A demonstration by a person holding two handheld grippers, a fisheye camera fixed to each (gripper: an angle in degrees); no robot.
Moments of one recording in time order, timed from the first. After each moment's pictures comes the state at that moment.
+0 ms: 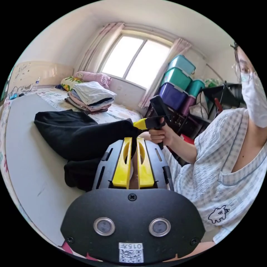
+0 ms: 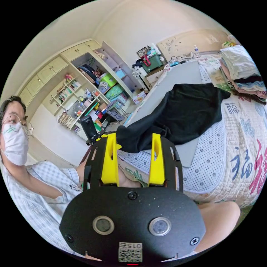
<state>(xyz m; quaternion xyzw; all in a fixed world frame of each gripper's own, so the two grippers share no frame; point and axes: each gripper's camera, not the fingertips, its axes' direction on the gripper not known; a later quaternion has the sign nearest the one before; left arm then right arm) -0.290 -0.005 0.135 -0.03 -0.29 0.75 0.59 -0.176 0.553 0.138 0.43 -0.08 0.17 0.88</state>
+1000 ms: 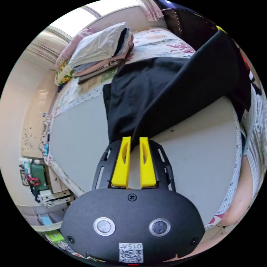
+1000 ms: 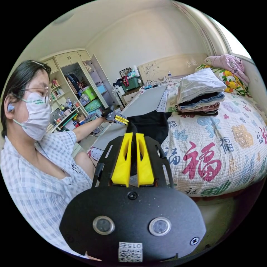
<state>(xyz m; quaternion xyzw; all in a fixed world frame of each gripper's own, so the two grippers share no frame) -0.303 -0.151 0.291 -0.15 -0.68 0.67 0.26 -0.145 0.833 -0.061 0.49 0.09 0.21 0.84</state>
